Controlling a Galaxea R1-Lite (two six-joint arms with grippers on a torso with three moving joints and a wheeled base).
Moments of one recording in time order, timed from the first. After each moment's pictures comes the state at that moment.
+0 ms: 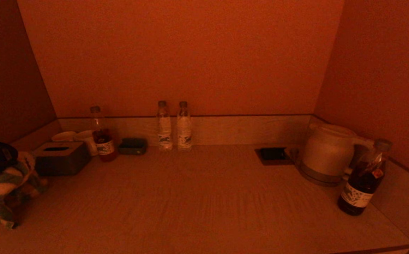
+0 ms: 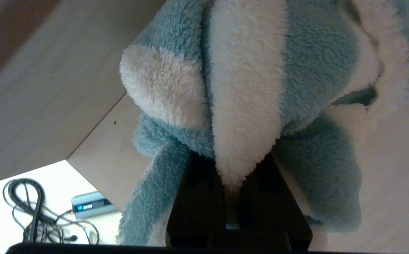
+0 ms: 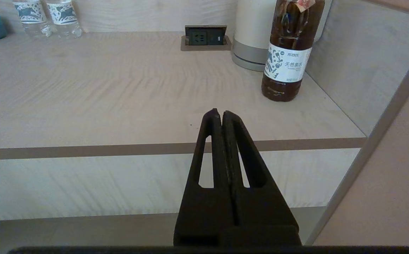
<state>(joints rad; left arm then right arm) 0.33 1.96 -1.52 0.58 0.25 -0.37 -0.01 0.00 0.00 0.00 0.00 -0.01</state>
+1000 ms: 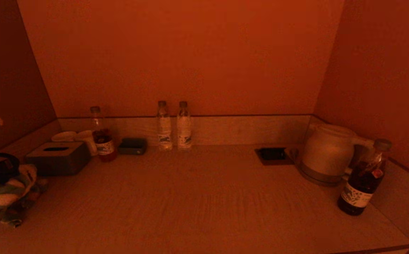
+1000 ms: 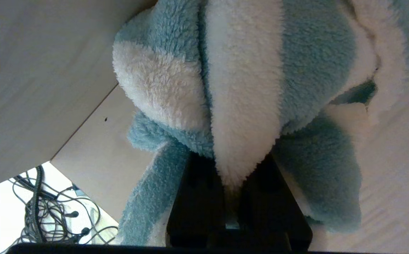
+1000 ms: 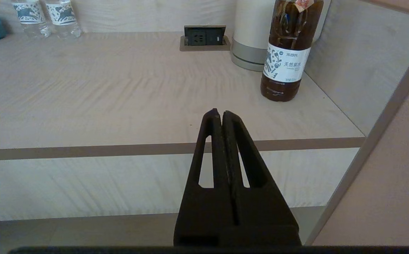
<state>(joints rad) 0.36 2.05 -1.51 0.58 0.21 -0.38 -0.01 0.00 0.00 0.00 0.00 -0.01</state>
